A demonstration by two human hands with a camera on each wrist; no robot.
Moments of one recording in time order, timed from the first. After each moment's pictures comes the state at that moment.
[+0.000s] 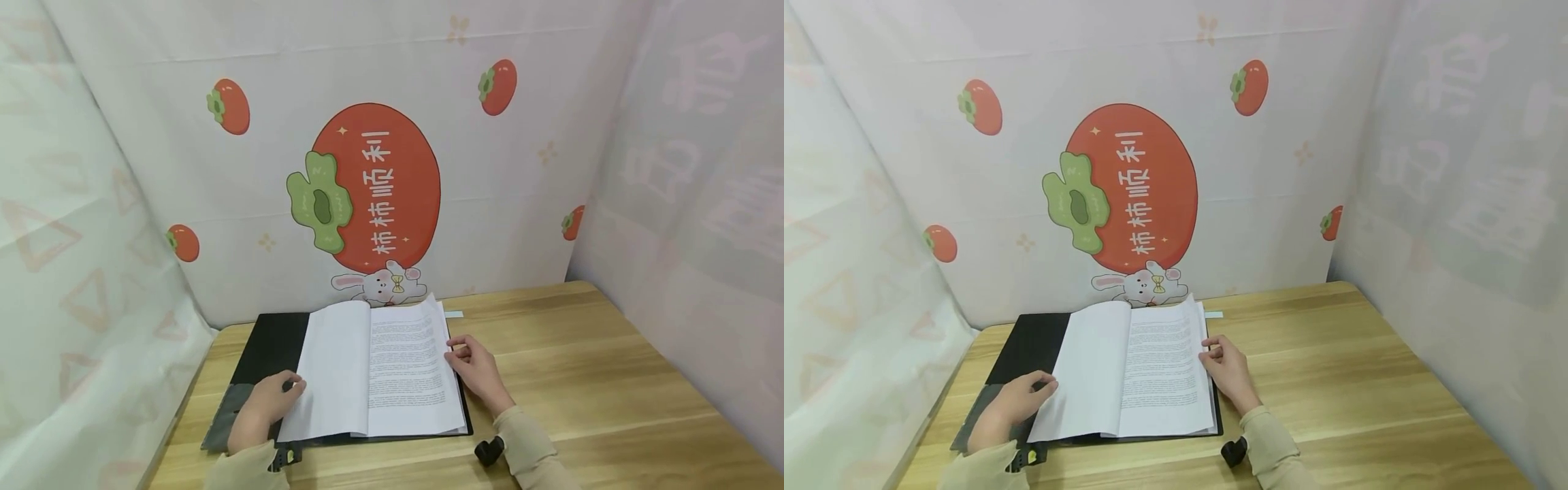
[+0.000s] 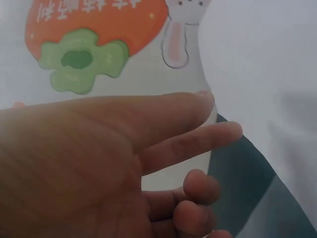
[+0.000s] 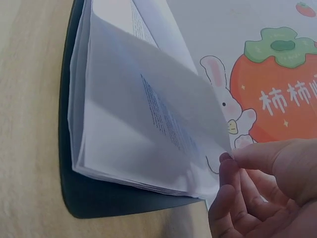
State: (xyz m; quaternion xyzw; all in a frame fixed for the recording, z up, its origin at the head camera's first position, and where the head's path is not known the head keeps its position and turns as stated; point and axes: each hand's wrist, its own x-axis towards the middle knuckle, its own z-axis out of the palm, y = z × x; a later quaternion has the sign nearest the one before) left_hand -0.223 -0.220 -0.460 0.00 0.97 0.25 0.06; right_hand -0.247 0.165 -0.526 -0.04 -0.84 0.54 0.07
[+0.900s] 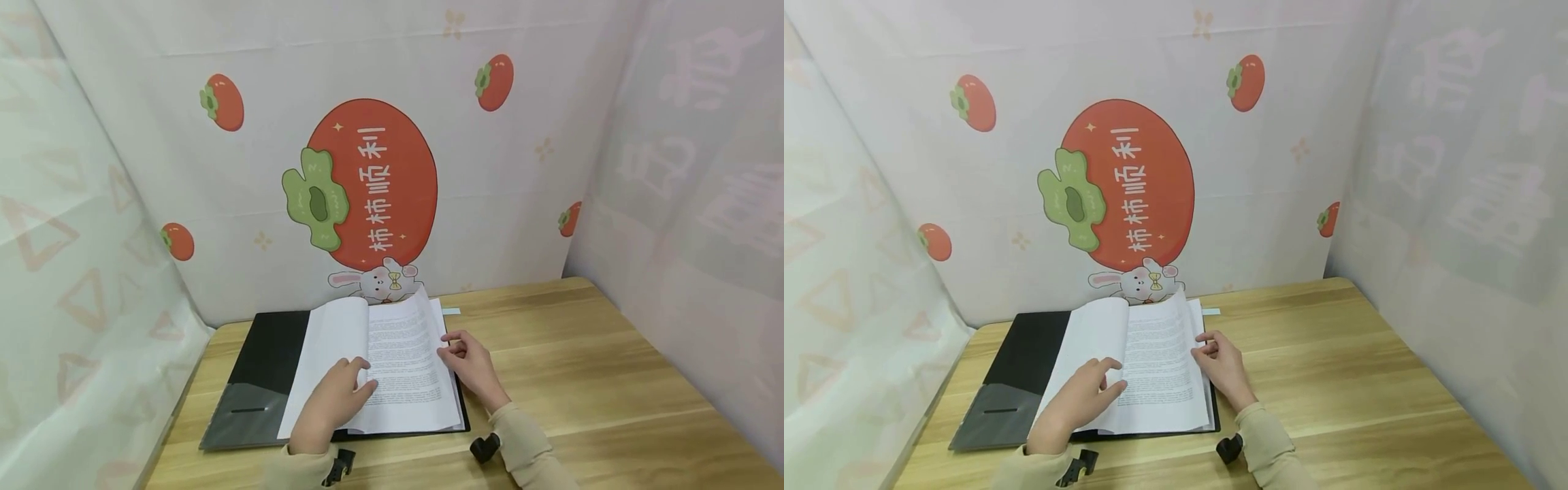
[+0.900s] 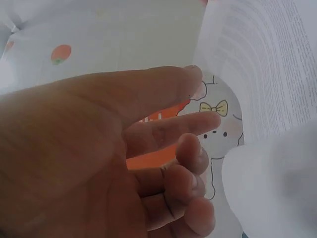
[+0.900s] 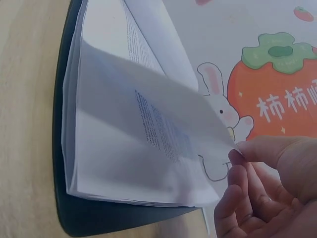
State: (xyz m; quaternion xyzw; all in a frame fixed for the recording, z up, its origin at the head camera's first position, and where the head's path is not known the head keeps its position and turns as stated) left_hand -0.203 -0.107 -0.442 0.15 0.95 0.27 0.02; right_hand -0.249 0.161 -0.524 -0.04 -0.83 0.56 0.08
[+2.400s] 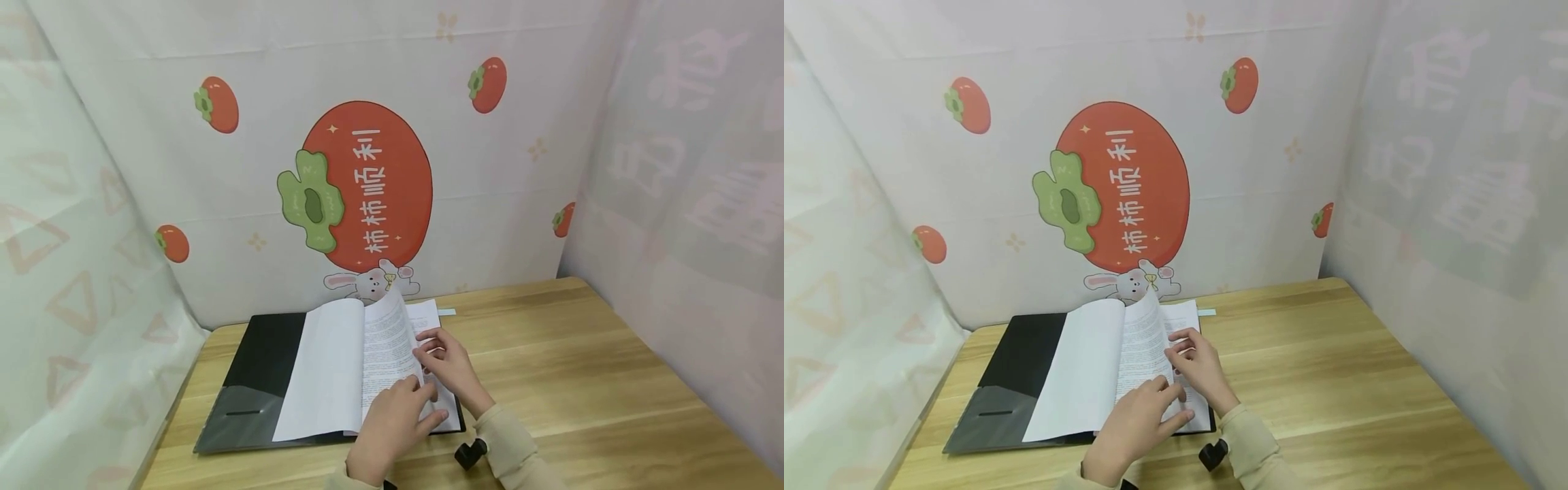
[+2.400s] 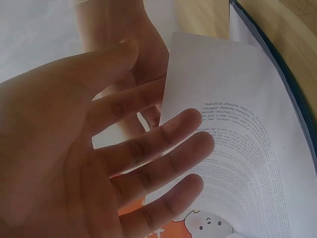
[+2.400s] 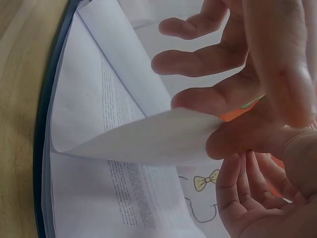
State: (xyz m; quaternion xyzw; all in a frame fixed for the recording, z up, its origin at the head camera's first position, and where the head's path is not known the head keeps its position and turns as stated) left_hand -0.169 -0.028 -0.463 0.34 0.93 0.13 -0.10; right_hand -0.235 0.132 -0.497 0.04 -0.77 0.64 0.06
